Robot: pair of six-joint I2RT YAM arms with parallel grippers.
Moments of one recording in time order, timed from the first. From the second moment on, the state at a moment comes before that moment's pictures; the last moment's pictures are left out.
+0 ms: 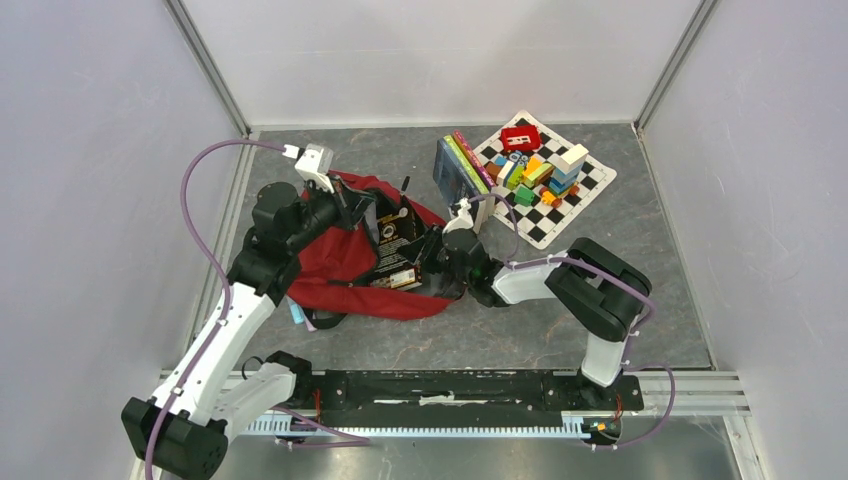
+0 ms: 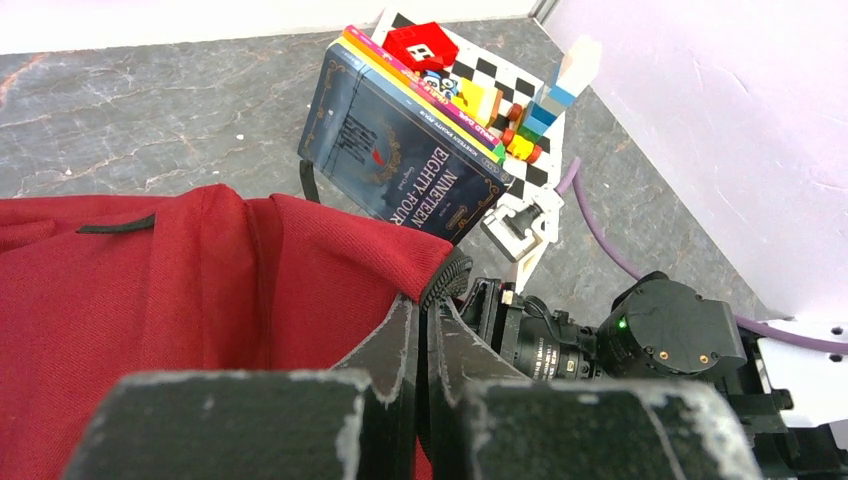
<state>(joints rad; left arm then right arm) -0.34 0.93 0.90 -0.12 0.29 -0.32 0.88 1.81 0.79 0.71 0.09 1.08</state>
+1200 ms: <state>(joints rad) -0.34 0.94 0.89 -0.11 0.27 -0.31 0.91 2.10 1.14 0.73 0.05 0.98</state>
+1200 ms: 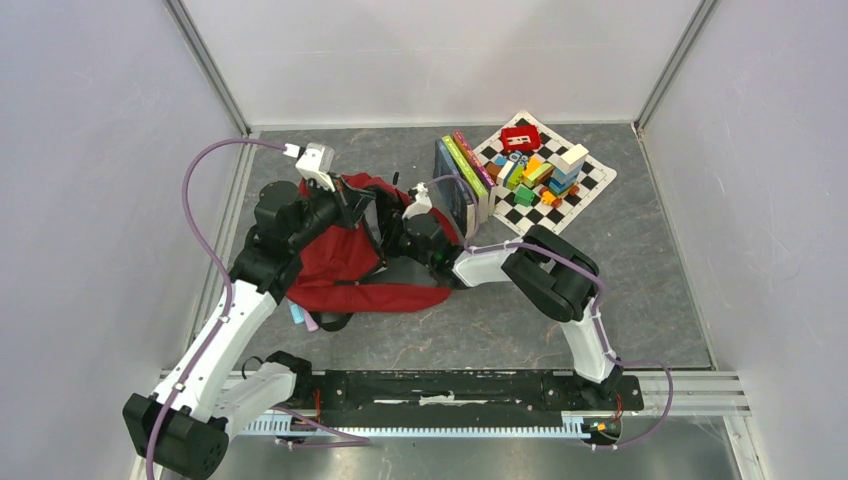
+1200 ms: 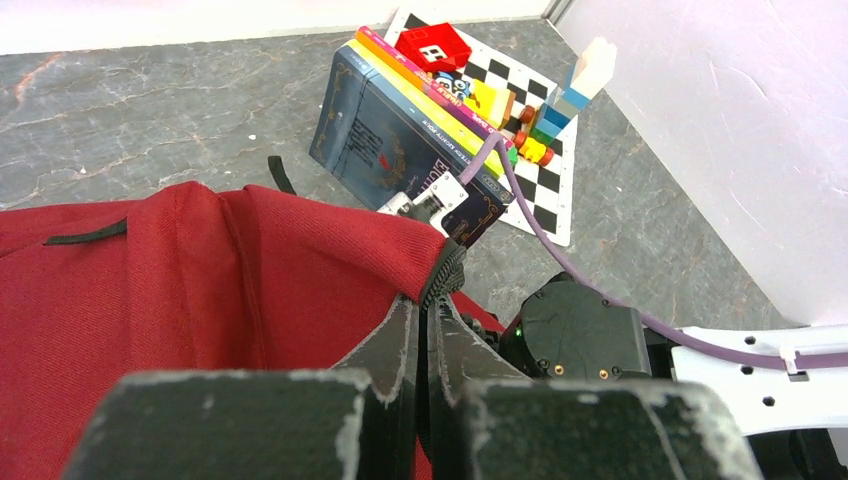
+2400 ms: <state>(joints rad) -0.22 1.07 0.92 -0.03 0.21 -0.36 0.72 1.37 1.14 0.29 0.02 0.23</state>
